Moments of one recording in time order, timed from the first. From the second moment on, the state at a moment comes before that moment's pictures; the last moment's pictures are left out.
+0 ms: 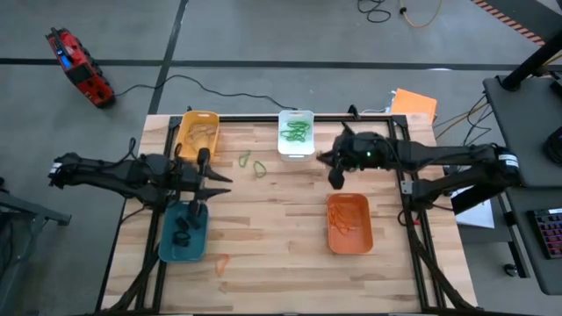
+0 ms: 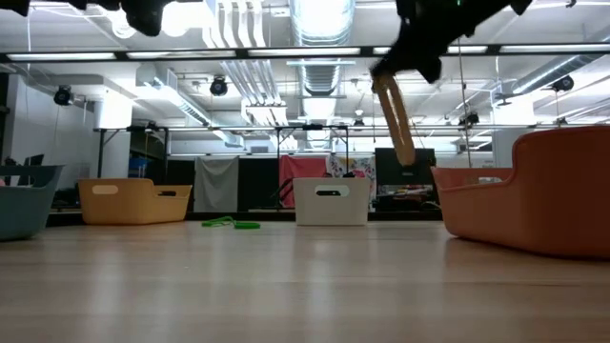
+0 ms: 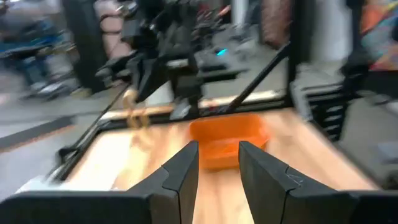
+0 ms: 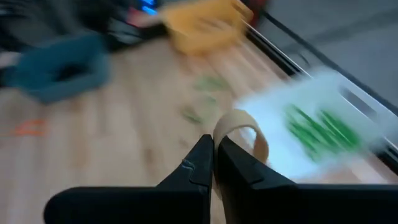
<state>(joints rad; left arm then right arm) -0.13 0.61 0.56 -0.04 -0.09 0.10 -0.17 1.14 0.90 -0.26 0.10 0.20</state>
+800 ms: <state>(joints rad) -0.13 0.94 0.56 0.28 -0.07 0.16 0.01 1.62 1.10 0.17 -0.16 -0.06</state>
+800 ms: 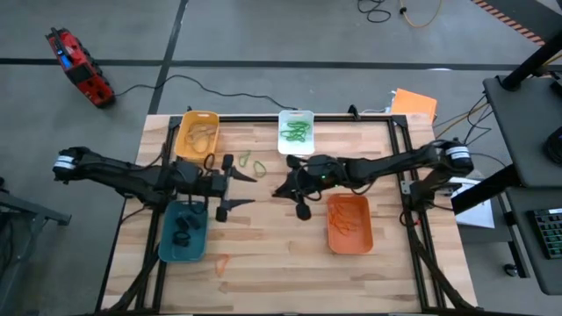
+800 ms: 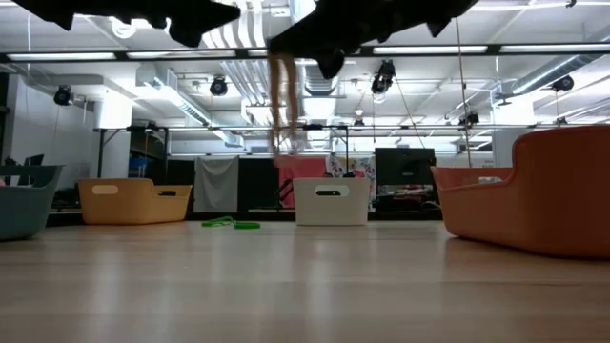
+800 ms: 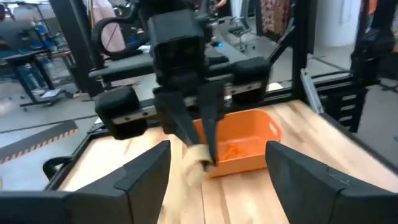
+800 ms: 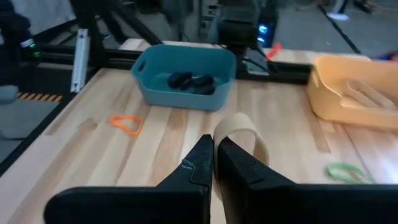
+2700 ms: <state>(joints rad) -0.12 1.22 0.56 0.32 -0.28 0.11 0.05 1.70 1.21 0.14 -0.18 -0.03</state>
